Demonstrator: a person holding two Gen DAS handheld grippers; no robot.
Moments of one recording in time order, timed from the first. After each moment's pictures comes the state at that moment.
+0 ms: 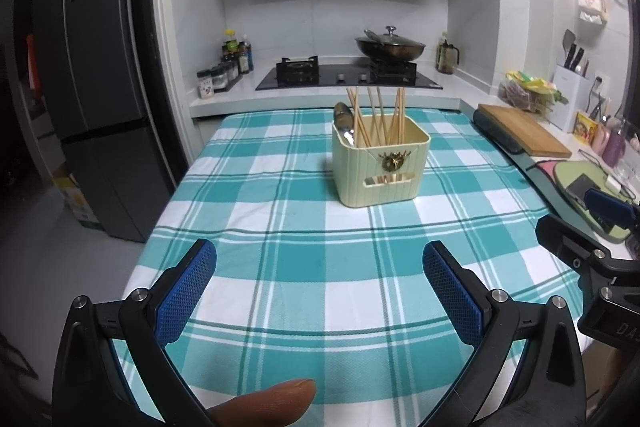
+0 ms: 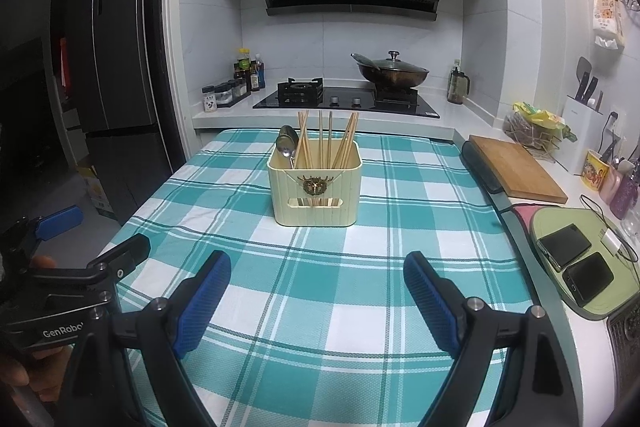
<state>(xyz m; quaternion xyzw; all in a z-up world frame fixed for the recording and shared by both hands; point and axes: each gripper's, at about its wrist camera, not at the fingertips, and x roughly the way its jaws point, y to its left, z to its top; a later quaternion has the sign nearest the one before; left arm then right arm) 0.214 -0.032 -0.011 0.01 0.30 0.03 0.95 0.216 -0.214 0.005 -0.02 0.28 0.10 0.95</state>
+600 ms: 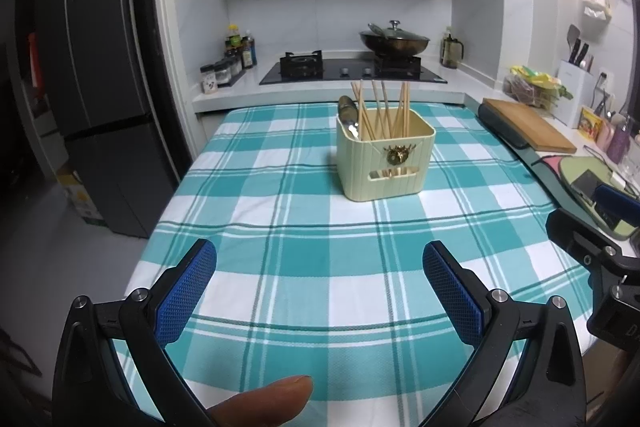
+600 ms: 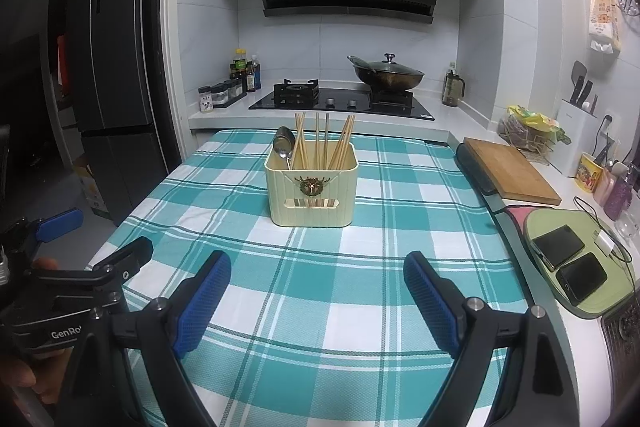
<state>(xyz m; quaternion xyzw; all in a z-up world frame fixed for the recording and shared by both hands) 0.217 -0.032 -0.016 0.01 0.31 0.04 0.95 0.212 -0.212 0.008 -0.02 0.28 0.09 0.96</state>
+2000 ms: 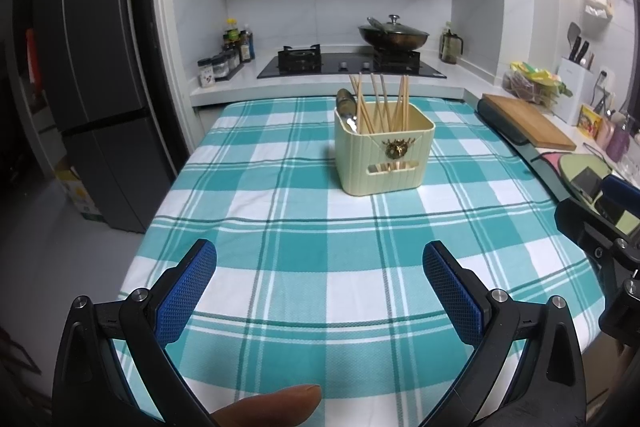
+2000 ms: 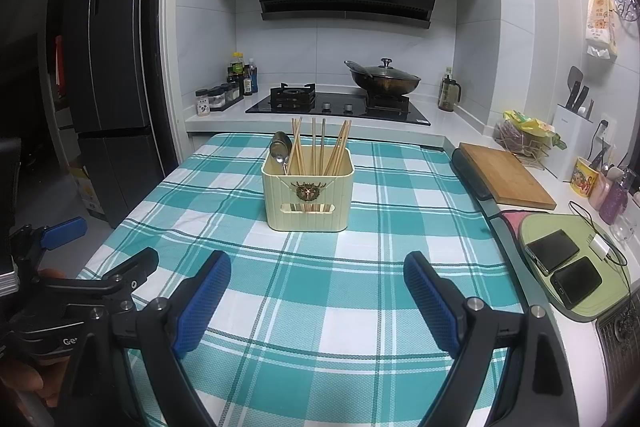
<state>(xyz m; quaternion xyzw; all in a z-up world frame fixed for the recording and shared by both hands) 0.218 -0.033 -0.020 0.01 0.32 0.03 0.95 0.211 -0.211 0.013 -0.02 0.27 0.08 0.96</state>
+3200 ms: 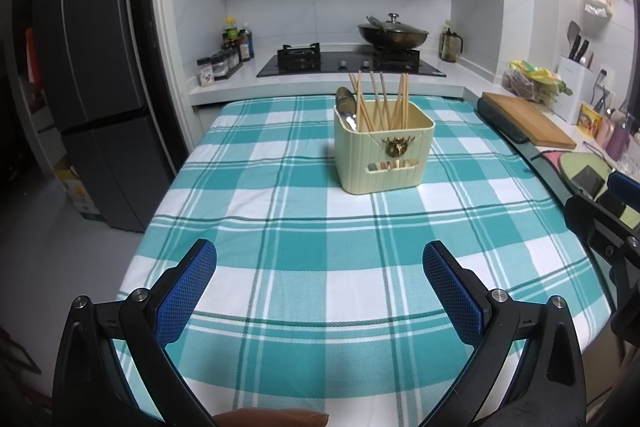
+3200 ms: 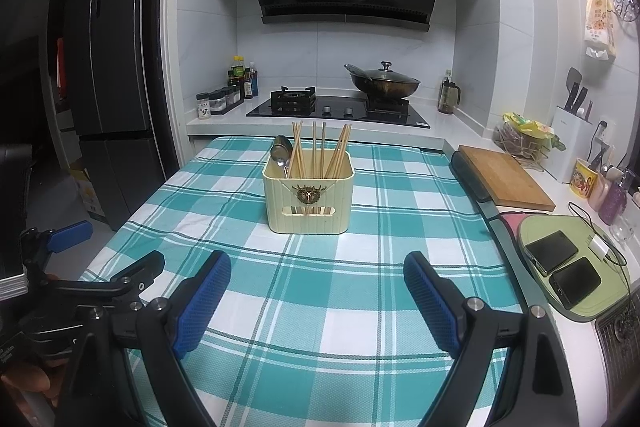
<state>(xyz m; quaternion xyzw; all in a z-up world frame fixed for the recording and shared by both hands) 0.219 -0.035 -0.023 0.01 0.32 0.03 0.95 0.207 -0.211 0.016 -0.02 0.27 0.08 0.96</state>
